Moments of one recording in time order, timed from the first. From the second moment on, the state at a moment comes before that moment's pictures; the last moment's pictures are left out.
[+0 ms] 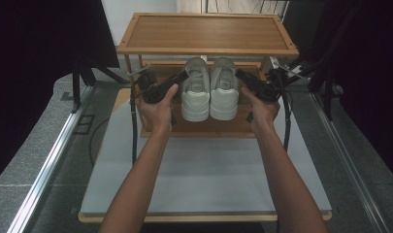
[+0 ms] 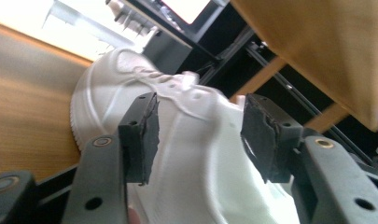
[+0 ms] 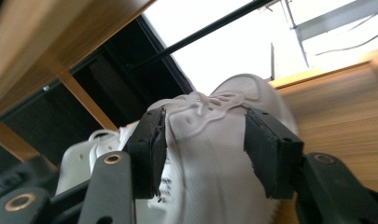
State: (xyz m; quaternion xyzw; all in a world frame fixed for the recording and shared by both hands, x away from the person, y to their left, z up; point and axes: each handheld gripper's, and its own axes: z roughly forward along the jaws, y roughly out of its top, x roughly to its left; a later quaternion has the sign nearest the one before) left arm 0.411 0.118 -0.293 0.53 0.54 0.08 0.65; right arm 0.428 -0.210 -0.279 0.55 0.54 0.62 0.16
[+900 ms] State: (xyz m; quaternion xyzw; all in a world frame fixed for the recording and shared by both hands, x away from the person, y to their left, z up) left arm 0.339 0.092 -0.310 0.68 0.42 0.12 0.60; right arm 0.351 -0.170 -0.291 0.36 0.73 0.55 0.22
